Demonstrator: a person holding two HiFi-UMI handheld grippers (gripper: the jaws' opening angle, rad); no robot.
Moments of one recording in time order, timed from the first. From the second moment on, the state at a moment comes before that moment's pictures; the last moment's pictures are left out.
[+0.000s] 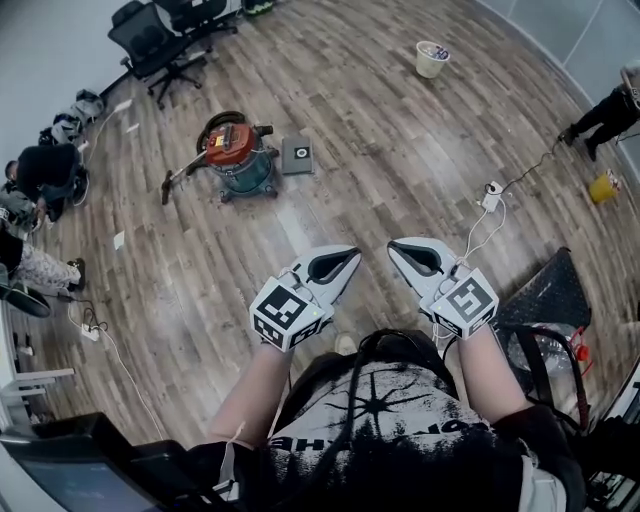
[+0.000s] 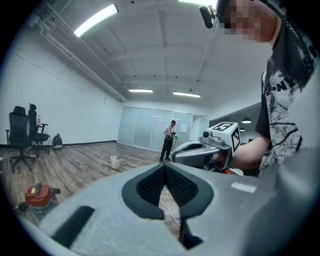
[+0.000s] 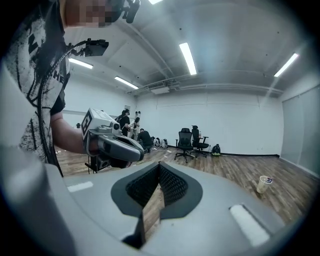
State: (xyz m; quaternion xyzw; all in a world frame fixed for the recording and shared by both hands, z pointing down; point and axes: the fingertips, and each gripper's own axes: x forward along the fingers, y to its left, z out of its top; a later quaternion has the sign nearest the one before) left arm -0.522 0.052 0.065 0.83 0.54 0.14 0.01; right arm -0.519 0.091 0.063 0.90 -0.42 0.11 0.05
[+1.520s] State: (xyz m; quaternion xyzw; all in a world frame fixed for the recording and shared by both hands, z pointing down) left arm -0.252 0.257 0.085 0.87 0.47 0.16 -0.03; right arm -0.236 0.307 0.083 0.88 -0.46 0.07 0.06
